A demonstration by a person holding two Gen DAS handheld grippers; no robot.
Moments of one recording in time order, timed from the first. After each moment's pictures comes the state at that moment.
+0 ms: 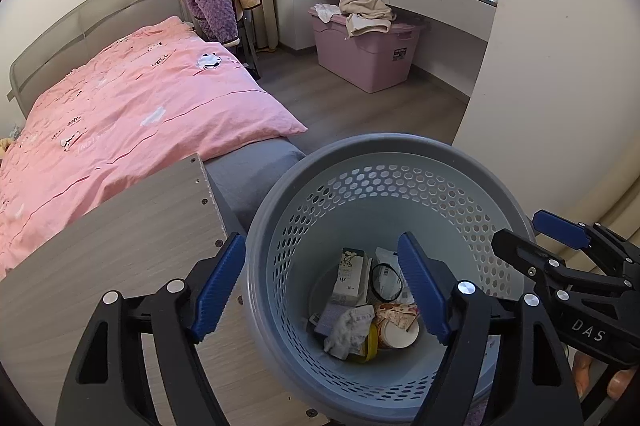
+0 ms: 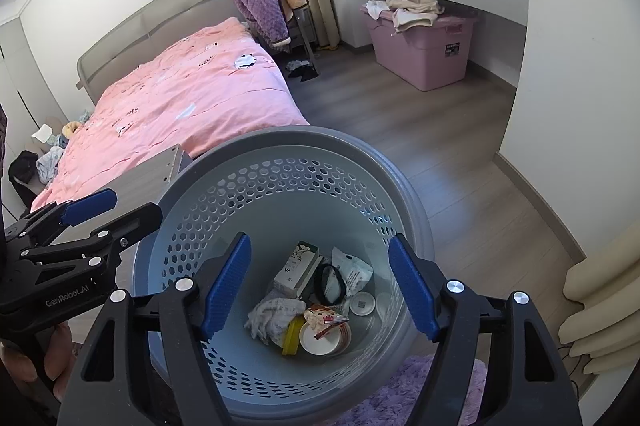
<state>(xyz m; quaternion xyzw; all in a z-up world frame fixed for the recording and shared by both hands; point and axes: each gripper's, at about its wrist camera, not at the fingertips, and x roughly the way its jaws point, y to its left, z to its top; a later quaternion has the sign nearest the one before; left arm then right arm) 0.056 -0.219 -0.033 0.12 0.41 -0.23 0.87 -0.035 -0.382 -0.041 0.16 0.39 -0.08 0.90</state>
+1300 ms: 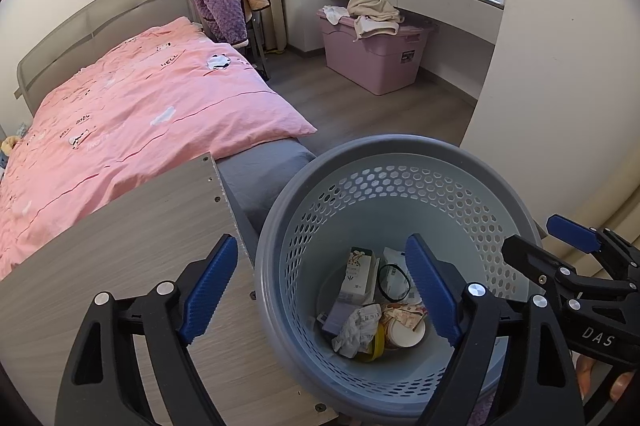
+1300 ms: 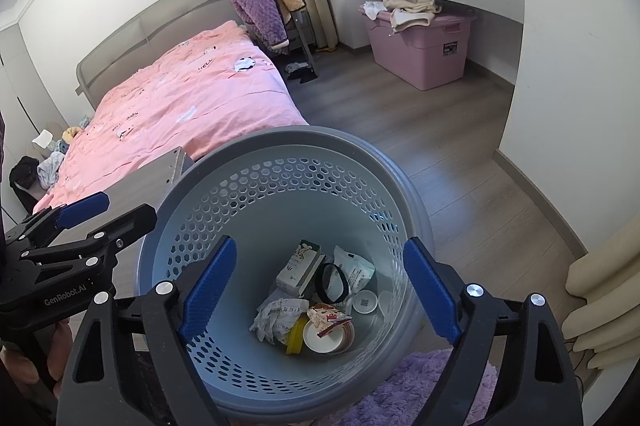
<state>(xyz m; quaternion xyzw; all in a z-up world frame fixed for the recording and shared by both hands) 0.055 -0.212 -0.031 0.12 0.40 -0.22 0.88 -0.038 -0.382 -0.042 0.16 0.39 -0.08 0.90</state>
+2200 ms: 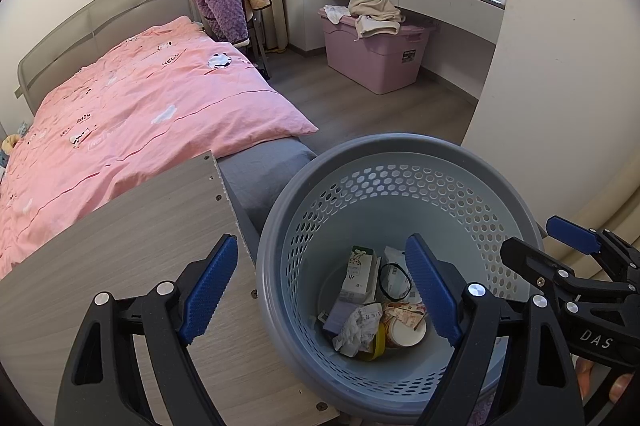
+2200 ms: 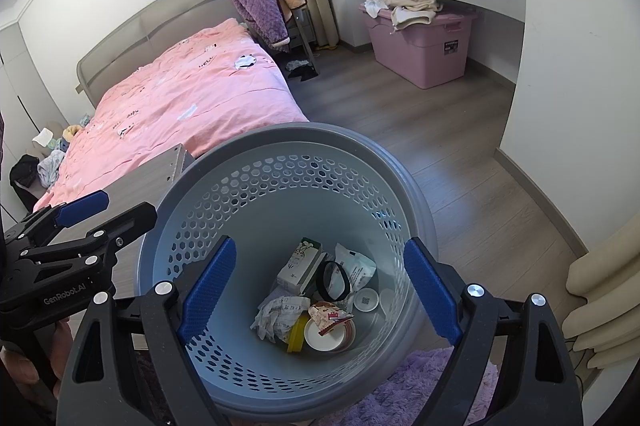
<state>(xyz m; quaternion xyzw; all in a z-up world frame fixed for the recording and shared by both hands) 0.056 -0.206 -0.032 0.12 0.40 -0.22 0.88 -0.038 -0.382 -0.042 0.17 0.39 -0.08 0.90</state>
